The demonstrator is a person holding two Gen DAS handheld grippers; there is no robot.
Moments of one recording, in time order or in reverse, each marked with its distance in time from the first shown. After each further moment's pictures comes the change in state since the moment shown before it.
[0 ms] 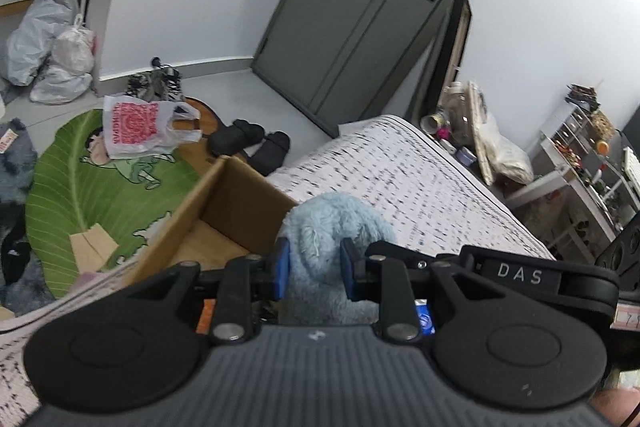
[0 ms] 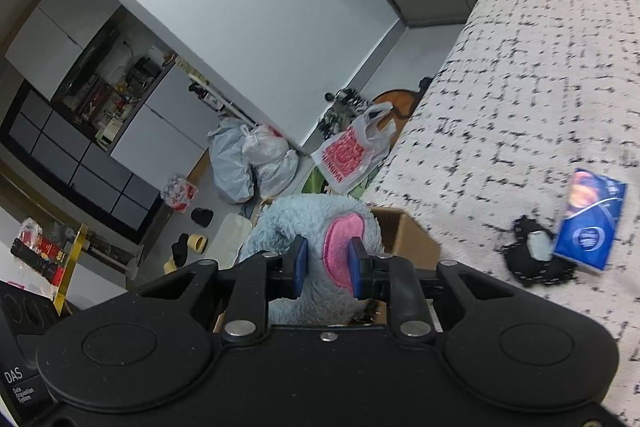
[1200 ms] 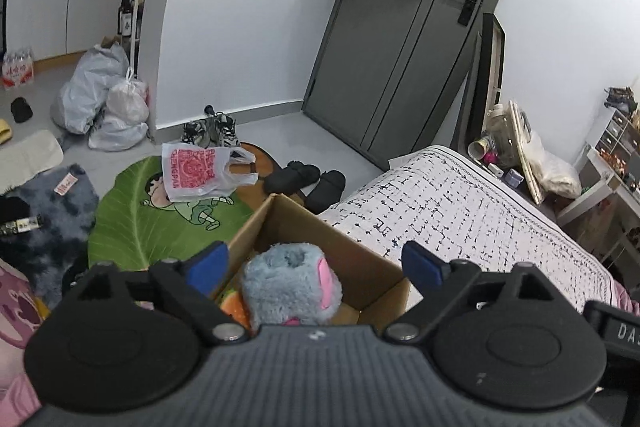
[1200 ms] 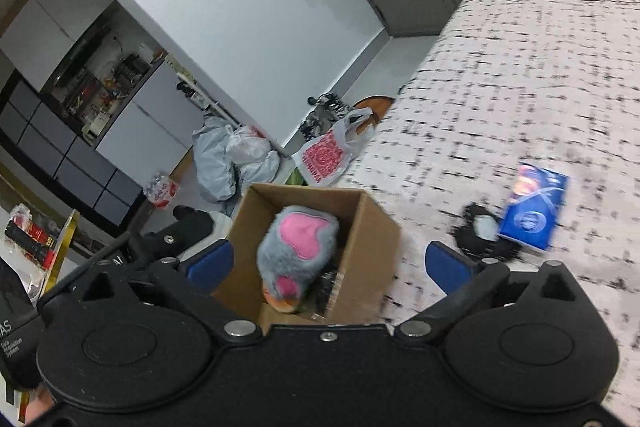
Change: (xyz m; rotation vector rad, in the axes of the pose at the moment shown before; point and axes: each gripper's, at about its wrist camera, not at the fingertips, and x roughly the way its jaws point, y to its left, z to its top) left arm -0.033 -0.028 -0.006 0.068 -0.124 0.194; right arm -0.064 -0.016 -0.018 -0.014 -0.037 -0.095
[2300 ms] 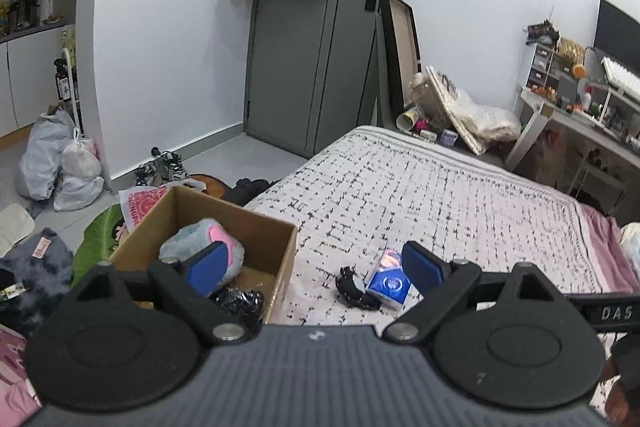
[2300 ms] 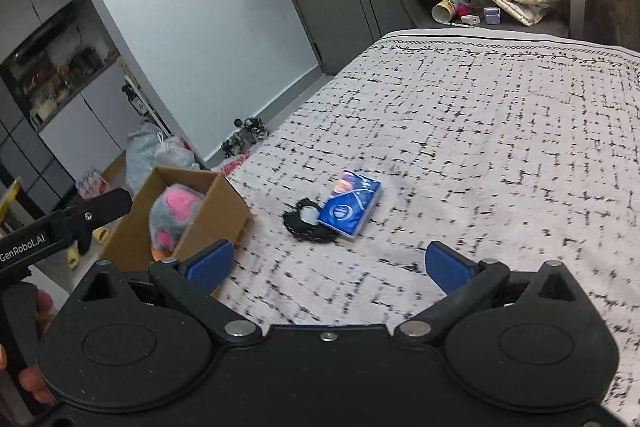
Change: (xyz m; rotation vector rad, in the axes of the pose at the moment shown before) left arm -0.050 -0.090 -0.064 0.250 -0.052 -0.091; right arm -0.102 -0.077 -0.036 -0.139 -0.094 -0.213
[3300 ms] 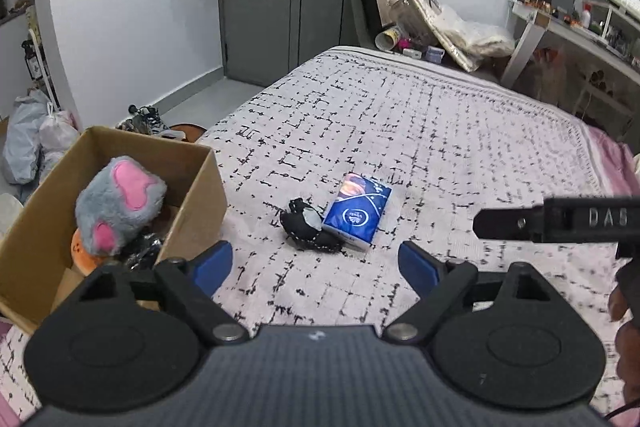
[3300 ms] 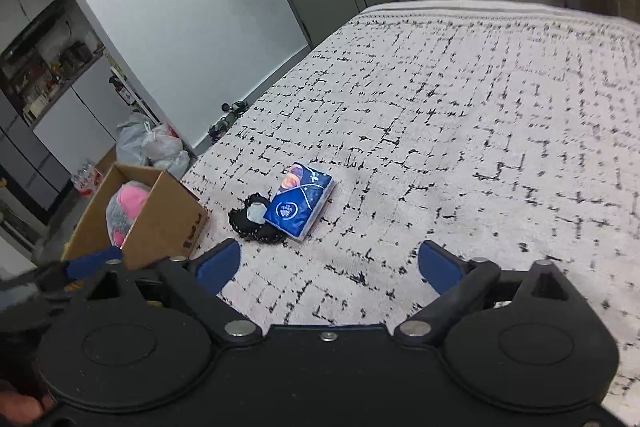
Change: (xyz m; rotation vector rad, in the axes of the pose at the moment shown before) left arm 0.073 -0.065 -0.033 0.110 0.192 0.014; right arm 0.050 -0.062 0.014 0.063 0.074 0.042
